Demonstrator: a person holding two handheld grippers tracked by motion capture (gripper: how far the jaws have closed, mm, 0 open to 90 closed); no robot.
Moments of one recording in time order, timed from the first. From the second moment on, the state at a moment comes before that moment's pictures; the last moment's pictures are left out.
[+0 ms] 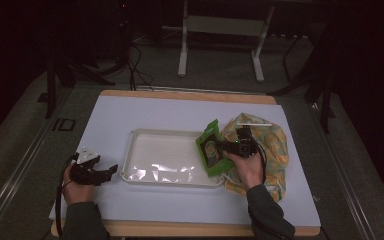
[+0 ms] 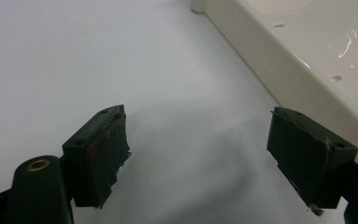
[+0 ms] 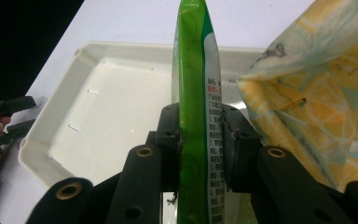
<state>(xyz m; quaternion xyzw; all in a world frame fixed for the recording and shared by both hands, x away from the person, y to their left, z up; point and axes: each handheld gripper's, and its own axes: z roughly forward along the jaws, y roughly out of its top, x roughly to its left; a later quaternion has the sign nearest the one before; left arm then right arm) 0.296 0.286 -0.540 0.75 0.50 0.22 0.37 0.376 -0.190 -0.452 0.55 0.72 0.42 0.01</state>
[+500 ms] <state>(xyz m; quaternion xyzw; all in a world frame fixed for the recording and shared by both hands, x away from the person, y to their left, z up) 0.296 0.286 -0.540 0.75 0.50 0.22 0.36 0.362 -0.191 -0.455 0.54 0.74 0.40 0.03</state>
